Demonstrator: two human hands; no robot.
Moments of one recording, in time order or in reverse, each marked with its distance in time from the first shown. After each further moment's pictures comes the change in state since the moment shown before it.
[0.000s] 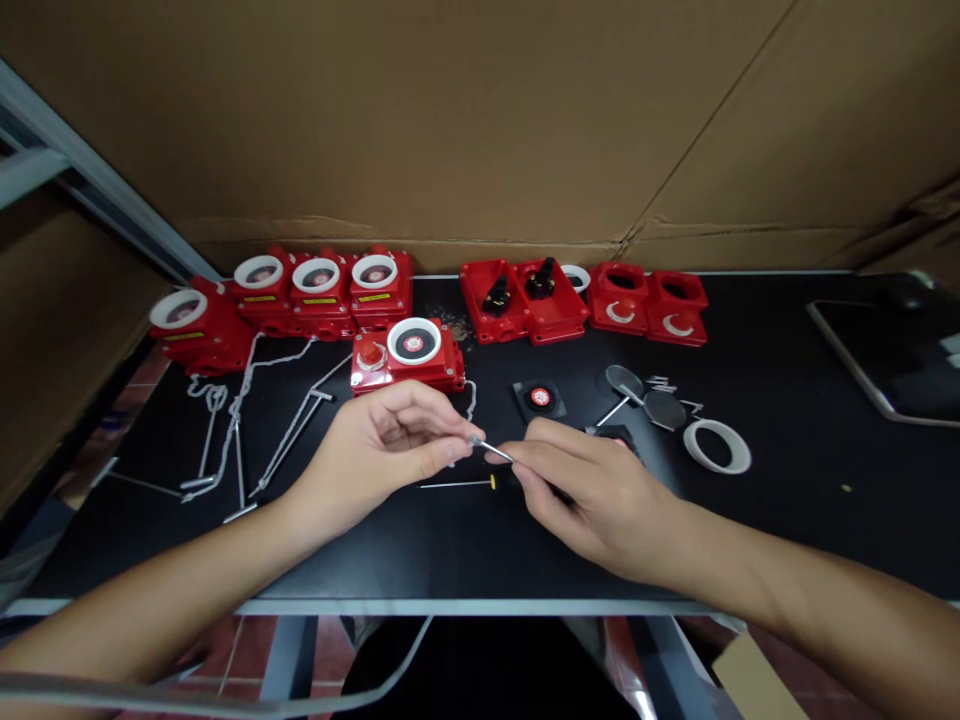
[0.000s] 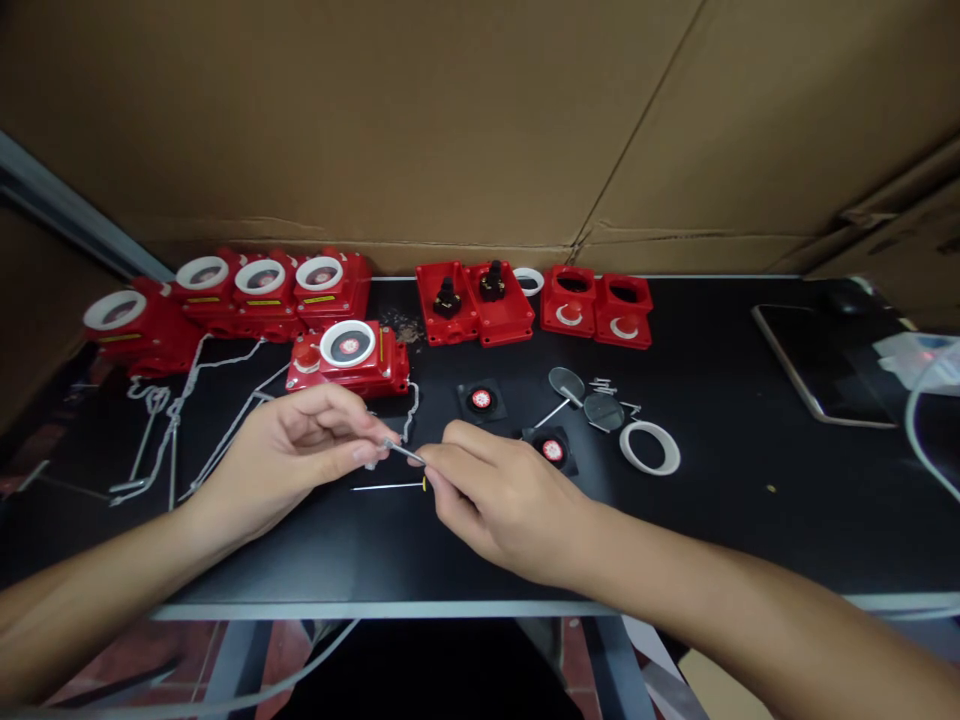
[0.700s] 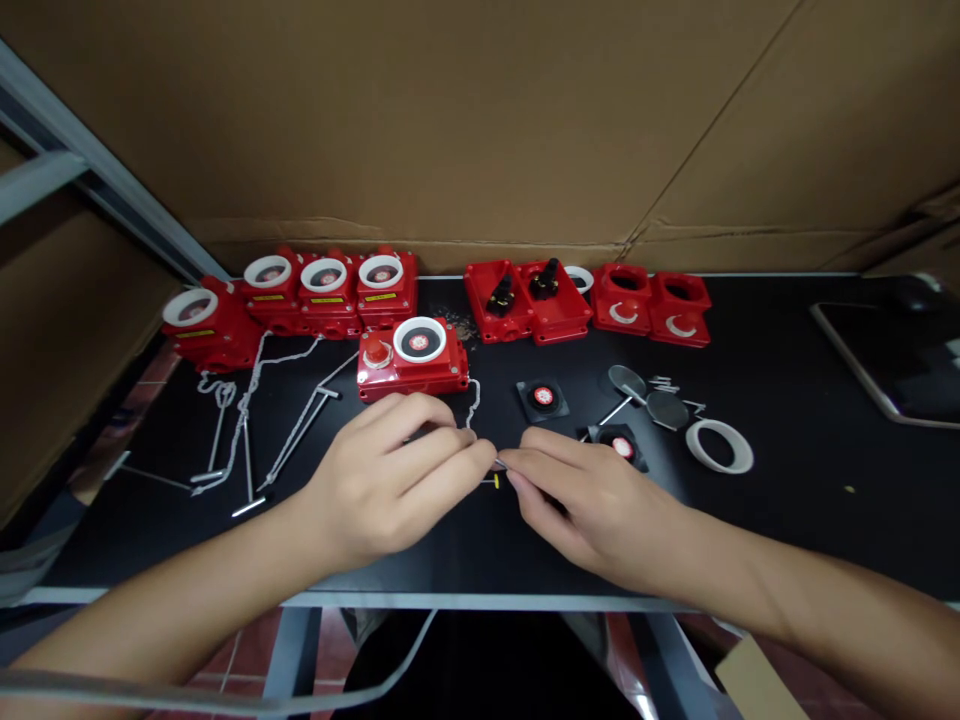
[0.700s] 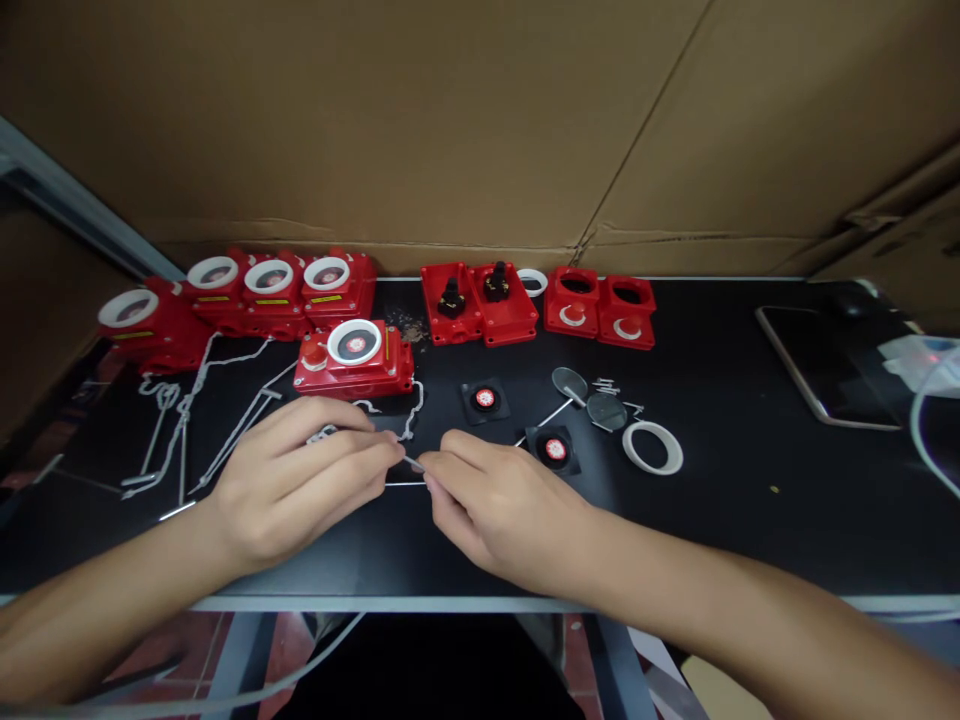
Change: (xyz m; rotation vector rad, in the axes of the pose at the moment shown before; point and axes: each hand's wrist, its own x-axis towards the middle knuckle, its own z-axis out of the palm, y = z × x) left_hand -0.009 0.008 -0.005 1.296 -0.082 1.008; right_hand -0.002 -0.005 0.000 -0.048 -0.125 0.025
